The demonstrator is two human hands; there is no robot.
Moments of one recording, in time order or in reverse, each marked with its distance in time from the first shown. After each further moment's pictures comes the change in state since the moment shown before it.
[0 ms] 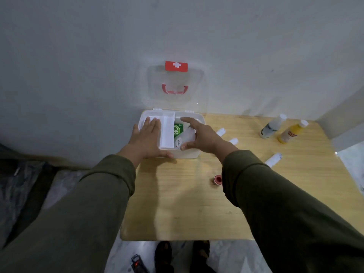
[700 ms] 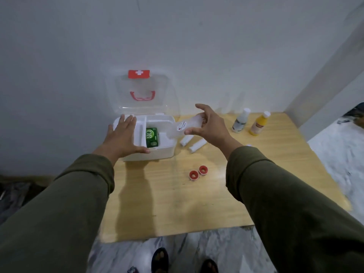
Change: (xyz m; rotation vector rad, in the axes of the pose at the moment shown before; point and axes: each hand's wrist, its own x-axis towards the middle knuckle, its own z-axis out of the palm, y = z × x) left_hand -0.009 0.021 -0.019 -0.046 0.156 -0.022; right_hand -0.064 0.045 -0.067 0.284 0.401 0.034
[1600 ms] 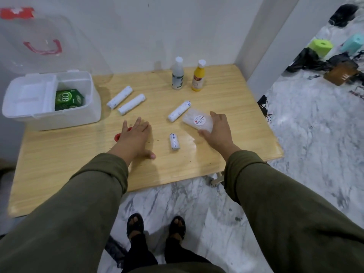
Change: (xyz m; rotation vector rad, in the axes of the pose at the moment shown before) left_hand -0.028 0.250 0.120 0.293 -0.361 0.190; right_hand -0.118 0.213 -0.131 -0.313 0.120 0.304
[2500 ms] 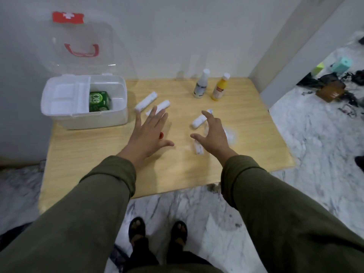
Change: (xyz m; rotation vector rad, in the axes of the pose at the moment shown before) left_hand -0.019 -0.055 0.000 -0.140 0.461 0.114; right_hand -0.016 -0.081 0.047 0.053 0.020 -0.133
